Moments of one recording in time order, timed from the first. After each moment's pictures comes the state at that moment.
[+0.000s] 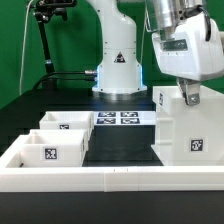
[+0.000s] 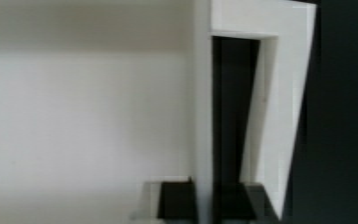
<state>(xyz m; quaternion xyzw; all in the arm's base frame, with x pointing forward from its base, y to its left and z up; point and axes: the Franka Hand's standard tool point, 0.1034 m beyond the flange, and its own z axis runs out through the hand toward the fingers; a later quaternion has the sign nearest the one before) 0.612 0.082 0.115 -0.74 0.66 0.02 0.11</state>
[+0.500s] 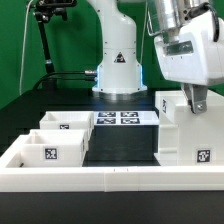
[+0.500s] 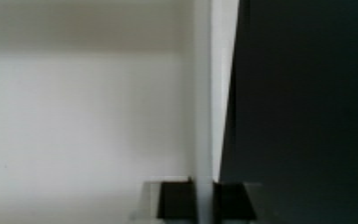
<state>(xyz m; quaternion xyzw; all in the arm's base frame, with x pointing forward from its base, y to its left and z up) 0.645 0.080 0.110 -0.74 0.67 0.02 0.12</state>
